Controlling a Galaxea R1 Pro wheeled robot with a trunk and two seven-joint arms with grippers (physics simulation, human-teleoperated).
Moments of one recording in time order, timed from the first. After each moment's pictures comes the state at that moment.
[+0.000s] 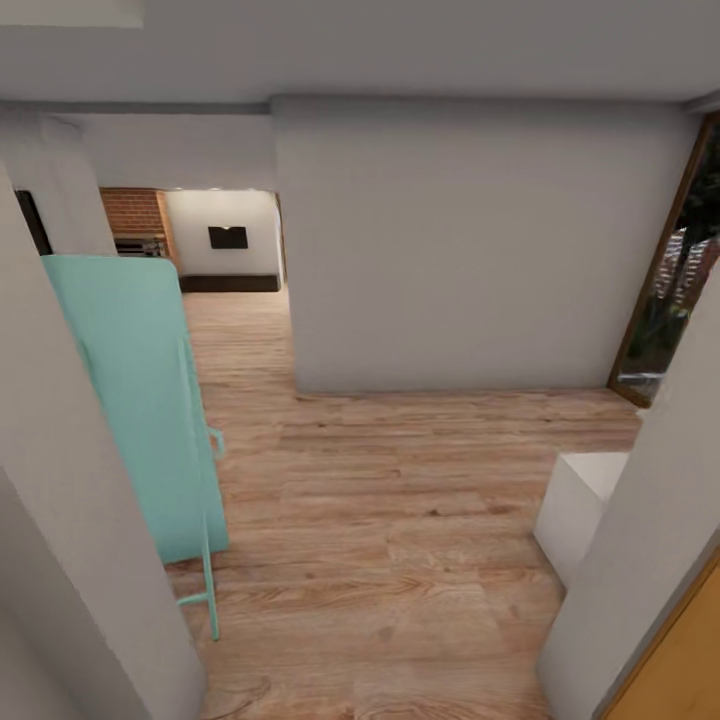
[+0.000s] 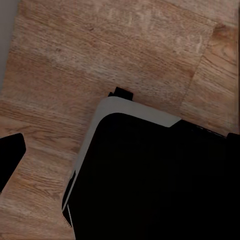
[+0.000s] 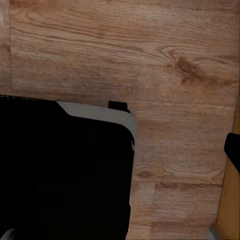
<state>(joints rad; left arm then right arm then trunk) -0.19 0.03 -0.17 -0.01 0.54 -0.05 0.04 -0.17 0.02 0.25 0.03 -0.12 -0.17 -0.06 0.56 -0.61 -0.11</state>
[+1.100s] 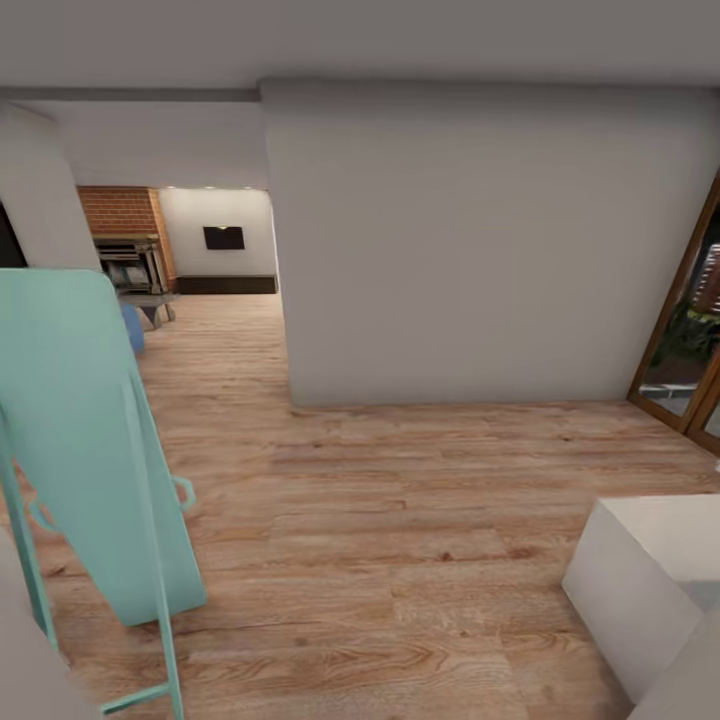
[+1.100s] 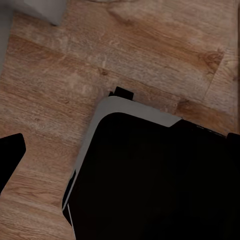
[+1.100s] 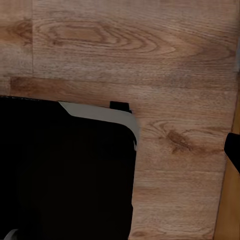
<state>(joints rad) -0.19 0.03 -0.17 -0.01 0.55 -0.05 0.04 -0.17 0.02 0.25 0.03 -0.13 -0.17 -0.06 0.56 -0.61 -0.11</state>
